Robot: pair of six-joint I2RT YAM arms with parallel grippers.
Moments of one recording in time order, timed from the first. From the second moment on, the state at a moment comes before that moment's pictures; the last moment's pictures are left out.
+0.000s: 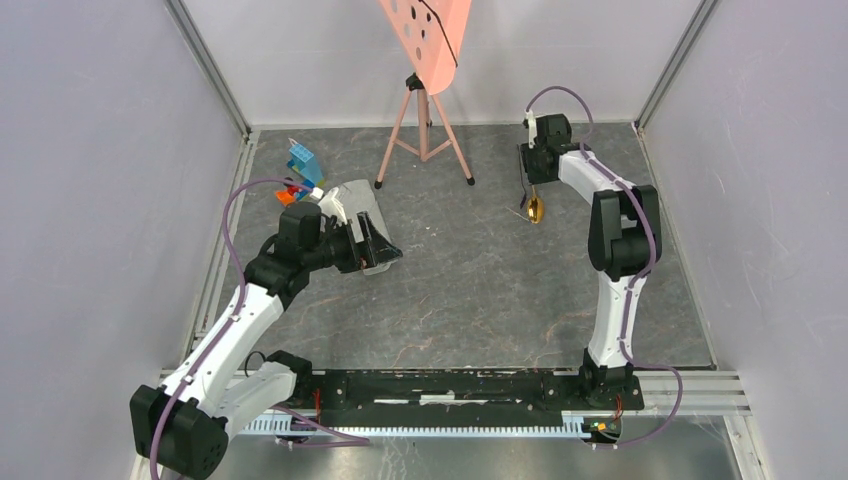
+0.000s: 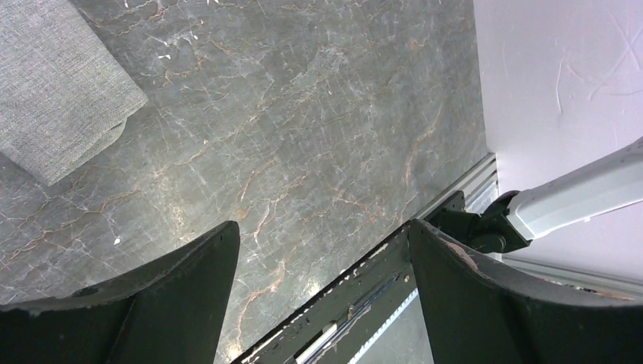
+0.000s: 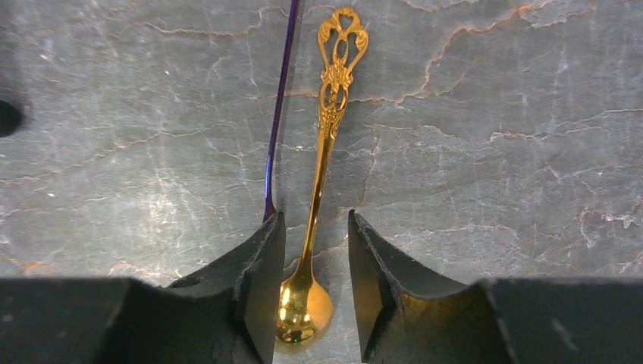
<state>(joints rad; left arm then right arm) -0.35 0.94 0.76 -0.40 0.47 -0.61 0.14 2.11 1.64 -0.40 0.07 -0.06</state>
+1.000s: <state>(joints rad) -0.35 0.86 0.78 -0.45 0.54 -0.63 0.14 2.10 1.54 -0.37 0.10 -0.09</state>
